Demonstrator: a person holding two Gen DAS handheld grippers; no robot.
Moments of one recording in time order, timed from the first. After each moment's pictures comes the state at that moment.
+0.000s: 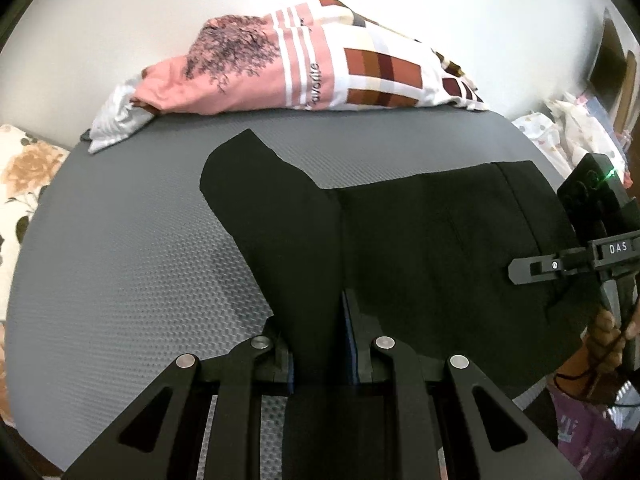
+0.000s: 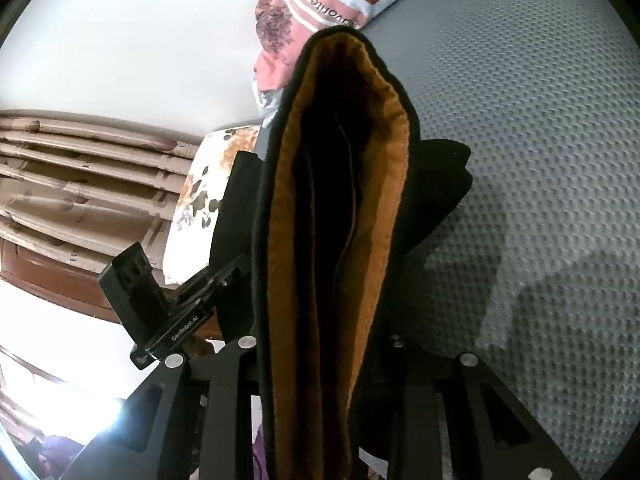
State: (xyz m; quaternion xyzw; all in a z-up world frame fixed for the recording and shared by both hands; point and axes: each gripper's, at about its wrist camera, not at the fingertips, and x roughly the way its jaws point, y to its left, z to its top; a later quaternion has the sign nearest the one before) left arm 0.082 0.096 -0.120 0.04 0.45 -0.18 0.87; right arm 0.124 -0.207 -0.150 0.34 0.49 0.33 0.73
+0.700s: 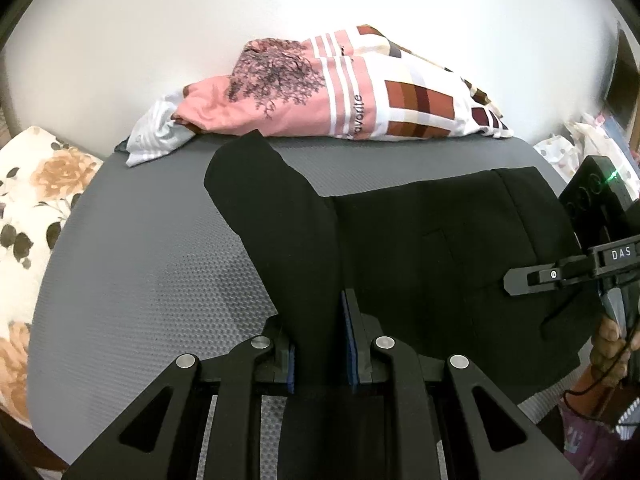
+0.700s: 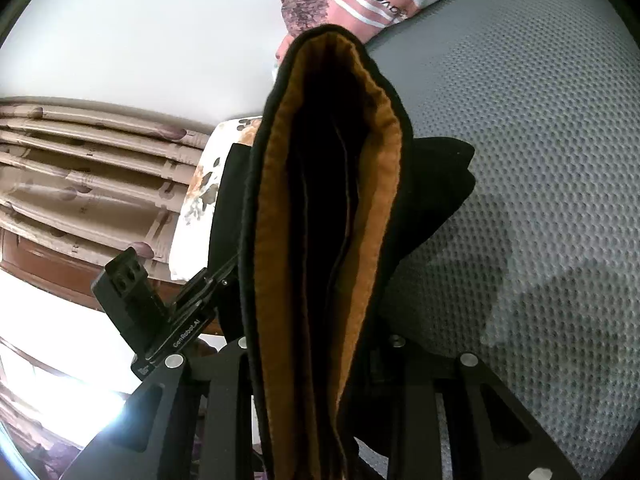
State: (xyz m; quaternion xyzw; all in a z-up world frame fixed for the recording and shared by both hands) left arm 0.088 0.131 -0.096 0.04 0.42 -0.14 0.90; right arm 0.141 -0.165 -0.132 0.33 0.49 0.36 0.72
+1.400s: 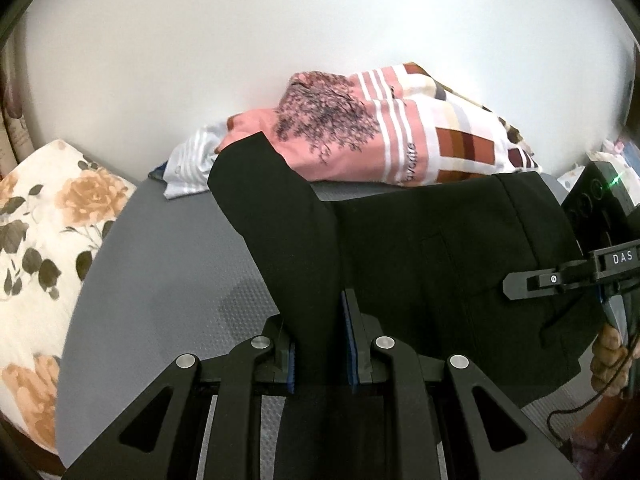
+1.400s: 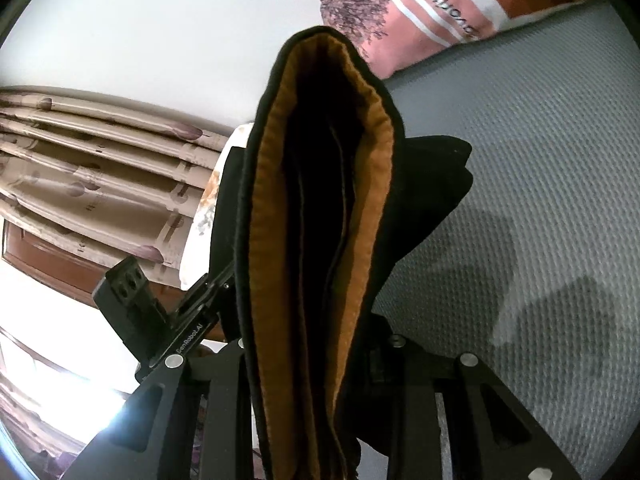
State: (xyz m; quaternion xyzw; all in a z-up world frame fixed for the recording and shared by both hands) left arm 0.134 0.181 -0.067 0.03 0.38 -0.10 0.92; right arm 0.195 -0.121 -0.102 0.31 0.47 0.38 0.73
